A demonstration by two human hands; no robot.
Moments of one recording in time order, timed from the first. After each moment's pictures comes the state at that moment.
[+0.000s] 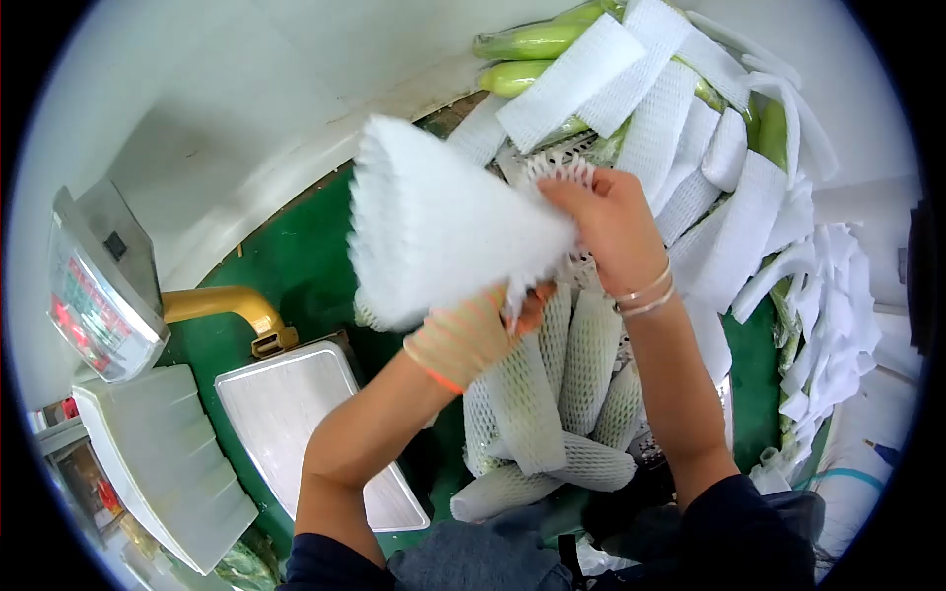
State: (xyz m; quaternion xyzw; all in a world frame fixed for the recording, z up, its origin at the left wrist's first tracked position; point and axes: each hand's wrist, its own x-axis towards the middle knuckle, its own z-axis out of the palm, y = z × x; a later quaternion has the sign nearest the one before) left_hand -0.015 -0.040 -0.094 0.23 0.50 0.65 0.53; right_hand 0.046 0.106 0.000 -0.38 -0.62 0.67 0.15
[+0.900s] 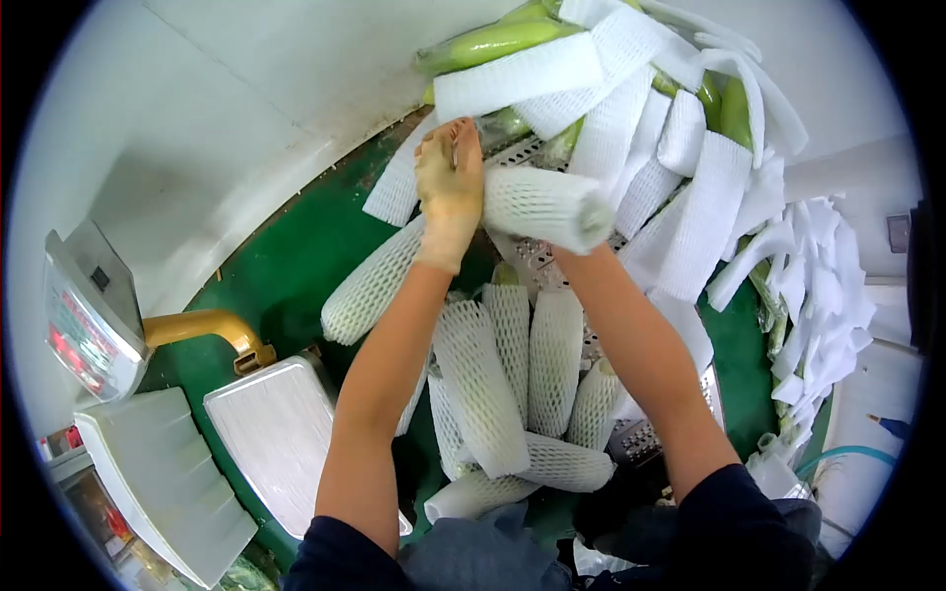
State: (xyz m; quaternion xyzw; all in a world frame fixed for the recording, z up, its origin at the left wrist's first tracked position) left_hand -0.068 0.090 -0.129 0.31 0.75 0.58 -0.06; right_hand 0.050 0.172 -0.173 -0.29 -0.24 0.91 0.15
